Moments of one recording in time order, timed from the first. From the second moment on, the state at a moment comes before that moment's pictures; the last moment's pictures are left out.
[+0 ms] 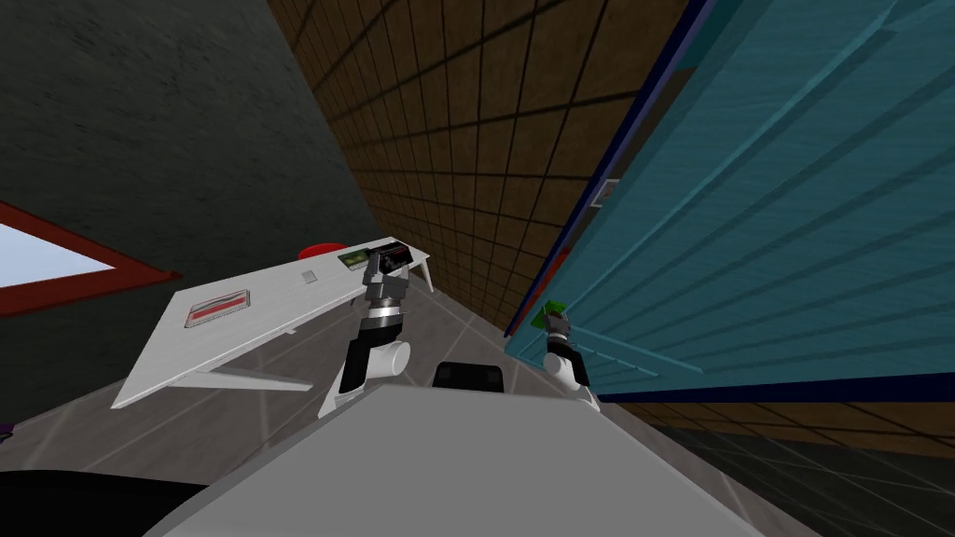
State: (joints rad) arm 0.24 -0.24 -0.05 -1.46 -0.84 -0.39 -1.01
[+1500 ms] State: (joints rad) arm 0.28 -0.35 0.02 -1.46 -0.85 -0.42 -1.11
